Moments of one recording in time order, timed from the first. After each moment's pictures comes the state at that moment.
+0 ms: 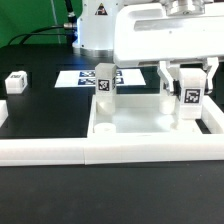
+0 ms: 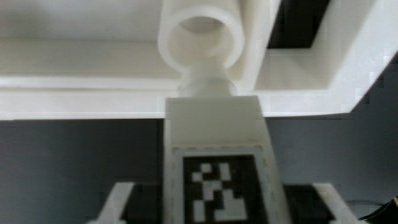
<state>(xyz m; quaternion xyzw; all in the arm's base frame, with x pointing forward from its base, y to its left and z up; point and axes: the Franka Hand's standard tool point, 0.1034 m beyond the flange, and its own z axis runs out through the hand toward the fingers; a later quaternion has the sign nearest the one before) 0.632 0.092 0.085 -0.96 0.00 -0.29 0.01</state>
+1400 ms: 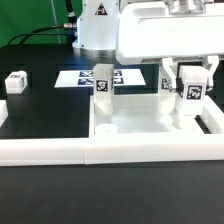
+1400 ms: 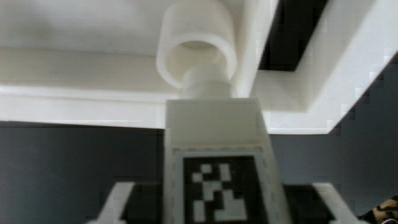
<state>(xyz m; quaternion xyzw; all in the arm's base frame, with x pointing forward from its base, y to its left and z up) 0.620 0.095 0.085 -0.96 -0.04 -0.29 0.00</state>
